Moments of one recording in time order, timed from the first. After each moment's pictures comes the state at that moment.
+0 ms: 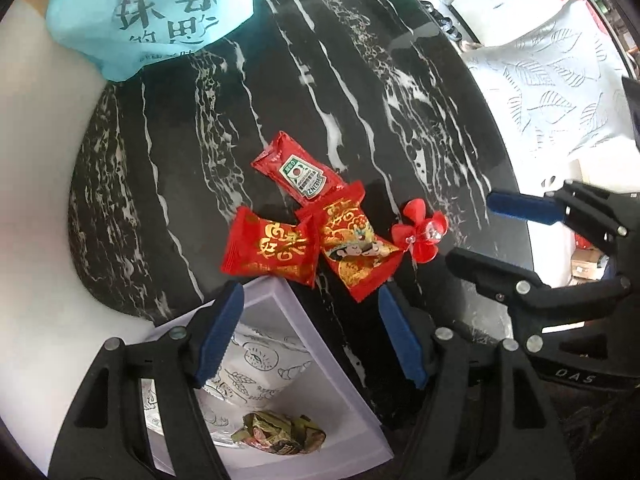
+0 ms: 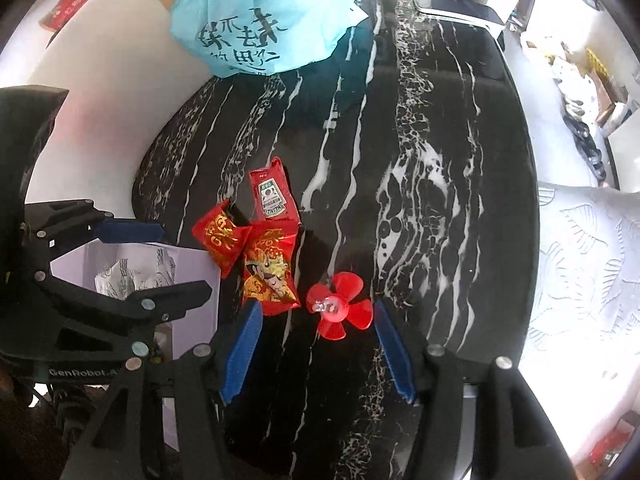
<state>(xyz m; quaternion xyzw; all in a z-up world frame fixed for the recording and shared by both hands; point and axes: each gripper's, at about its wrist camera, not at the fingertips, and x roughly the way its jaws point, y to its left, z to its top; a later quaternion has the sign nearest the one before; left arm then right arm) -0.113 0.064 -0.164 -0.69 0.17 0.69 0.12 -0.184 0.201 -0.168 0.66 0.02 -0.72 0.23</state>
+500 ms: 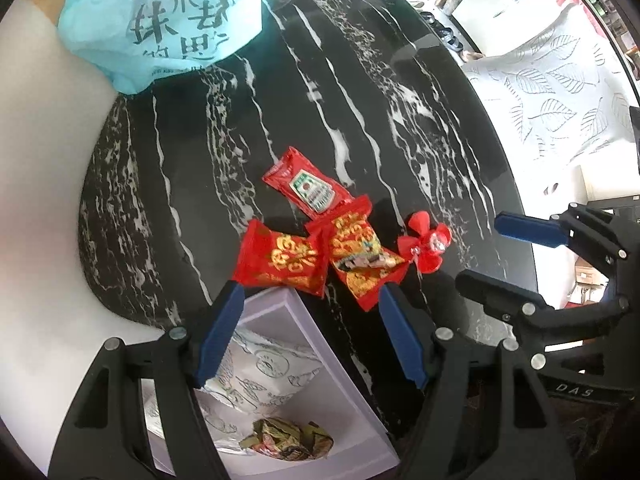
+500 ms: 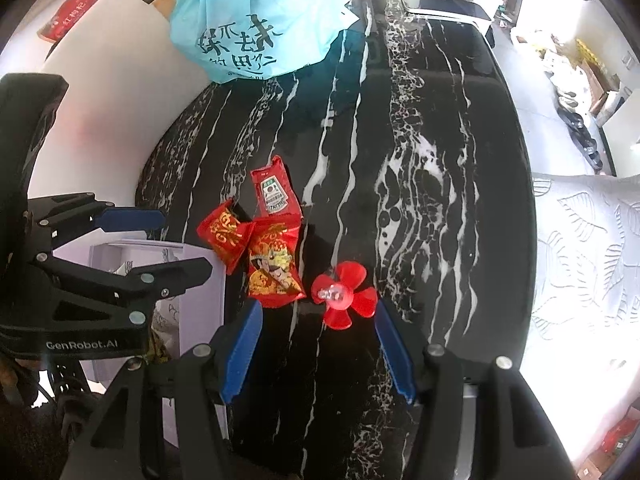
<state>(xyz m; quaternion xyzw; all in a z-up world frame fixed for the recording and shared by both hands) -0.115 0.059 -0.158 -0.68 0.15 0.71 0.10 -0.175 0.205 -0.163 0.65 0.01 -0.73 0.22</state>
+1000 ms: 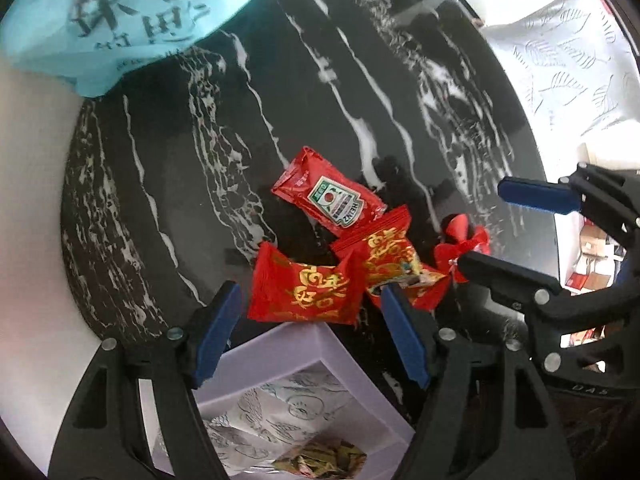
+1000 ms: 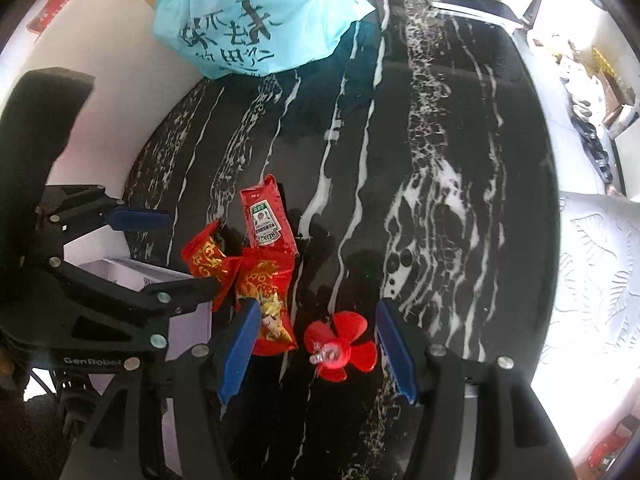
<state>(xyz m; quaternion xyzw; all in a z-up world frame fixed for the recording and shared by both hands) -0.152 0.061 -0.198 -0.73 0.06 0.68 0.01 -0.213 0.184 -0.193 0.66 0.03 -0.71 0.24</state>
